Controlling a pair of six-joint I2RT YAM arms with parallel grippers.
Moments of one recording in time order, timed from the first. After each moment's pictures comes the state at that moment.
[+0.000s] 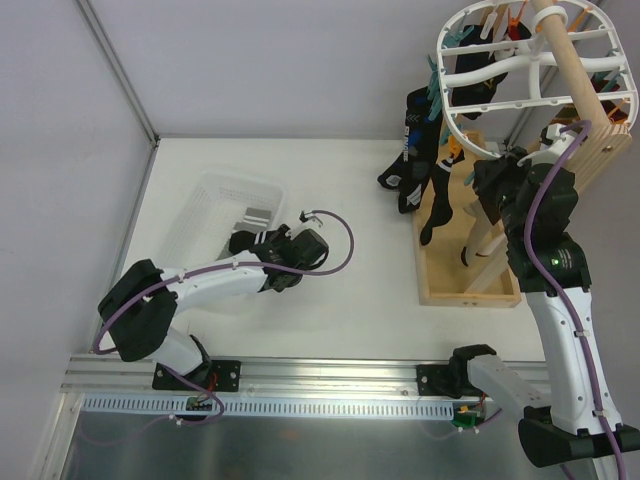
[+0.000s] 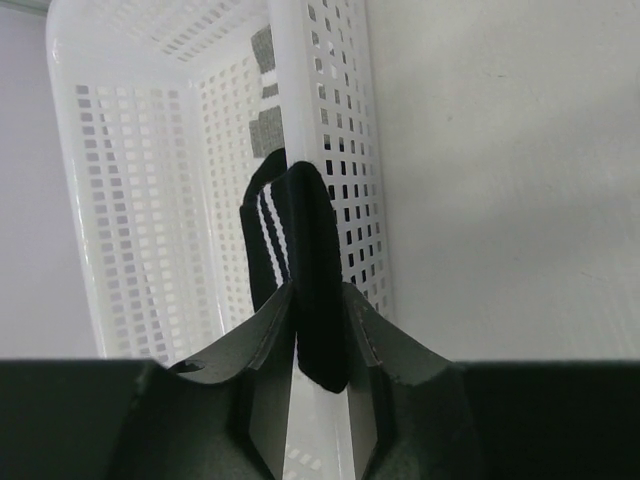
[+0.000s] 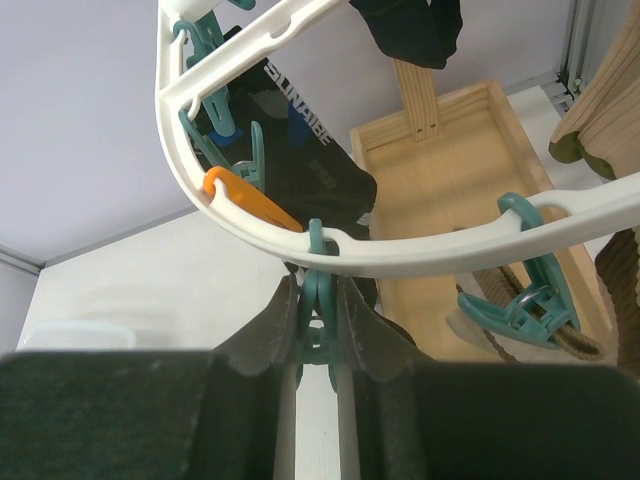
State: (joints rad) left arm -0.91 1.50 0.91 -0.47 -0.88 0.03; right arm 0.18 0.92 1.29 -0.51 0.22 0.42
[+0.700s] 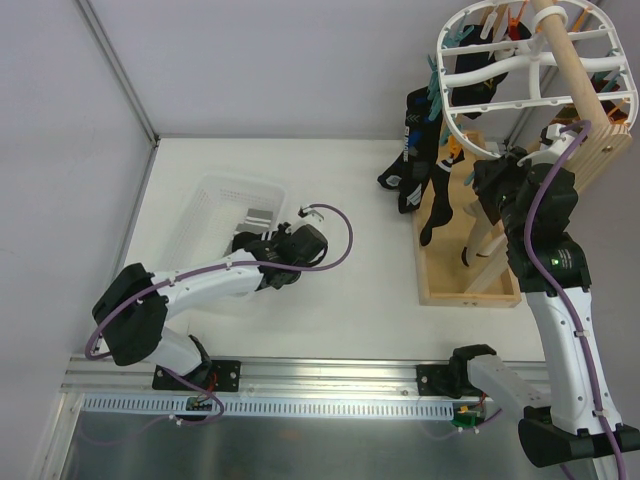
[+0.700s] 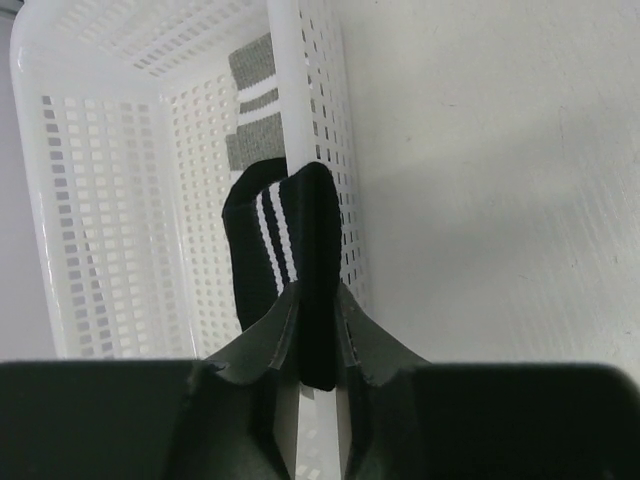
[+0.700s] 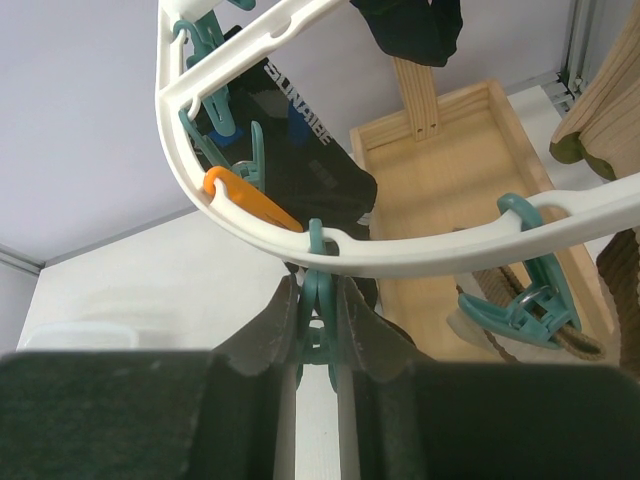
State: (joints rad) left arm -0.91 1.46 0.94 -0.48 -0.80 -0.04; right arm 0.18 0.92 1.29 -0.51 0.22 0.42
